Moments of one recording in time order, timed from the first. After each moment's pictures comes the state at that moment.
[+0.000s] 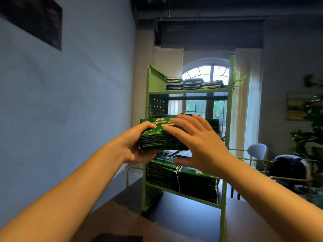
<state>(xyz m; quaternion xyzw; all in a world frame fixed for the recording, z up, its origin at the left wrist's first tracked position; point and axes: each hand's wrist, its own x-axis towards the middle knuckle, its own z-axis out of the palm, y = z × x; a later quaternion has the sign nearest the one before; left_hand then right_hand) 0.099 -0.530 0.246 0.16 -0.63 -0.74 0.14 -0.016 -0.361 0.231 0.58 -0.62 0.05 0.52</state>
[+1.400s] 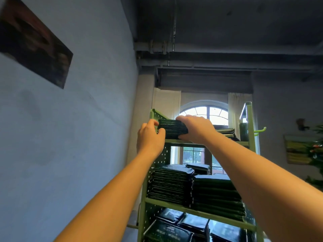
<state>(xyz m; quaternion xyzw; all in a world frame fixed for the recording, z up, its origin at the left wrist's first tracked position) -0.027 -0.587 0.359 0.10 -0.75 -0.29 0.59 -0.125 -0.466 0.417 0.46 -0.73 0.05 0.50</state>
